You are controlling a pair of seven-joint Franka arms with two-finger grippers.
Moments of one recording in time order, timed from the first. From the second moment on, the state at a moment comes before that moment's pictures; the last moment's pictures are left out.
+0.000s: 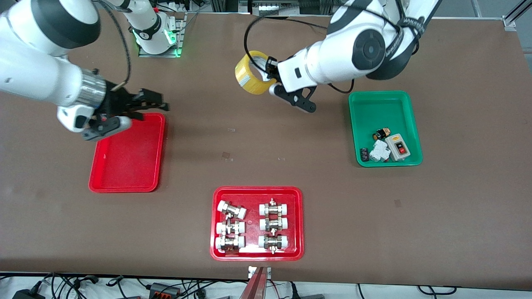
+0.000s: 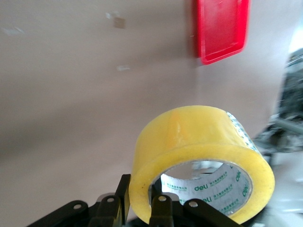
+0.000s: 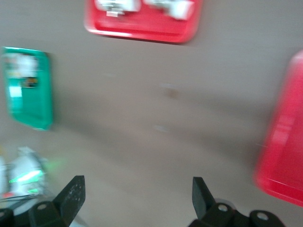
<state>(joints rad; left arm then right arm) -0.22 0.35 -0.46 -1.49 -0.61 1.78 -0.33 0.21 0.15 0.05 -1.66 0.53 1.72 -0.04</state>
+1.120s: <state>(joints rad) -0.18 0.46 -0.45 -1.37 -0.65 1.77 -0.41 0.42 0.19 0.05 -1.61 0.78 1.84 0.06</state>
